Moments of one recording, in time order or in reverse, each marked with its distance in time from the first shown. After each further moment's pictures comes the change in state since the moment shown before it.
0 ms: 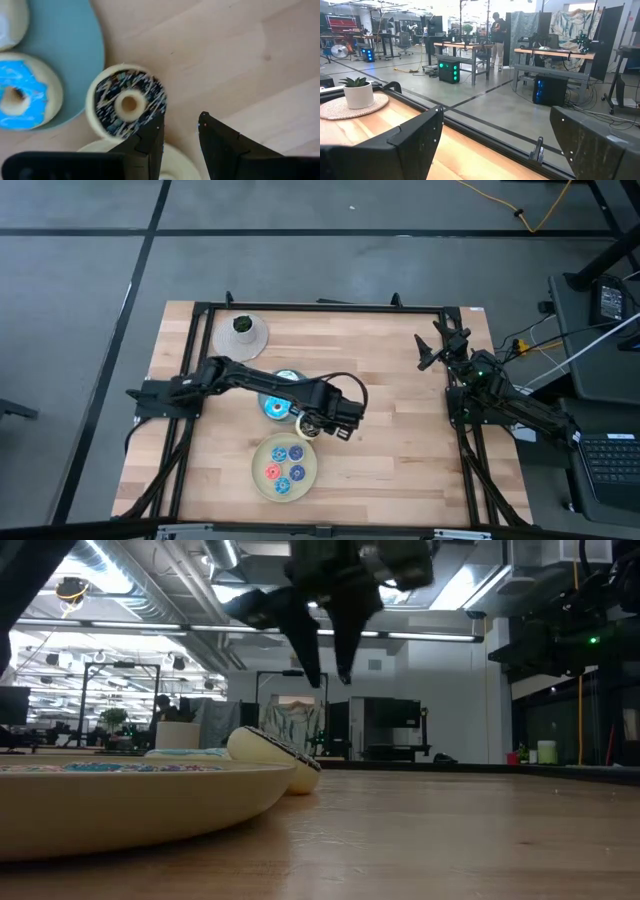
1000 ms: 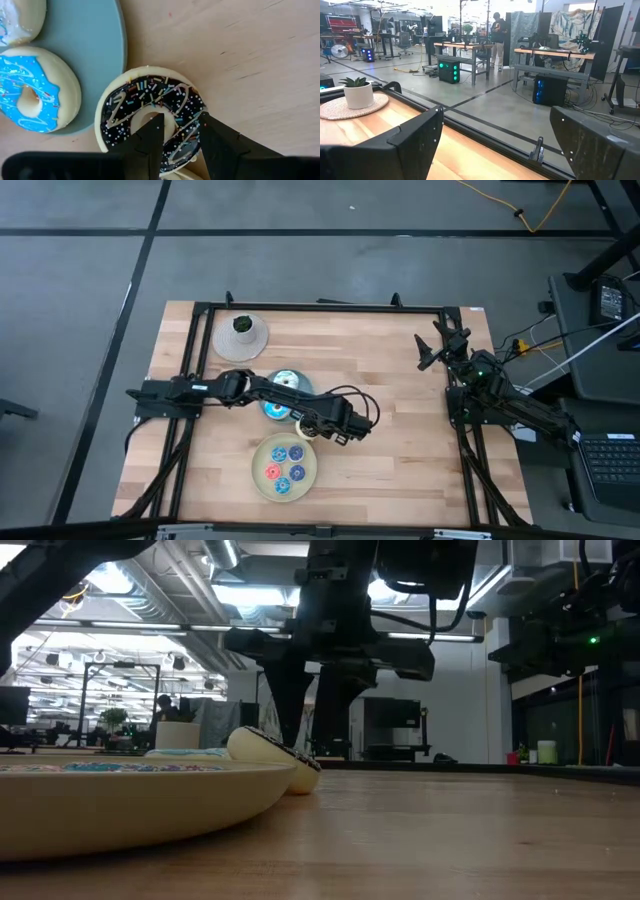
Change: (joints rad) left arm -0.013 0.252 0.206 -0.238 -0.042 -0.027; right arm 0.000 0.000 0.000 0.000 0.000 0.000
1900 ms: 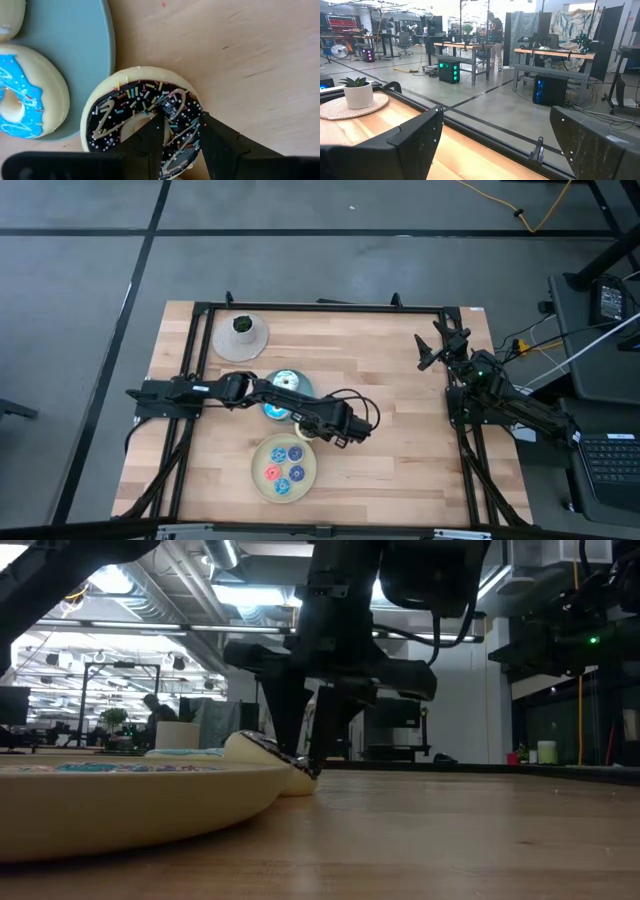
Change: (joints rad) left arm -0.011 0.031 -0.015 0.025 0.017 0.011; right arm 0.000 0.000 0.000 0.000 0.000 0.000
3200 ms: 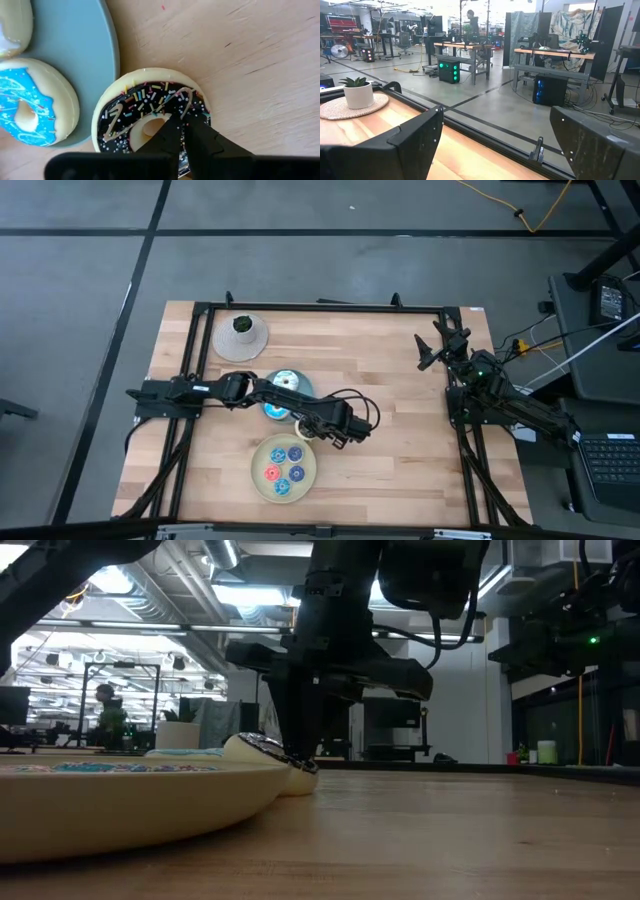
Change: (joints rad) left arm 0.006 0.000 0.006 -0.016 -0.014 0.080; right arm 0.000 0.000 0.000 0.000 0.000 0.000
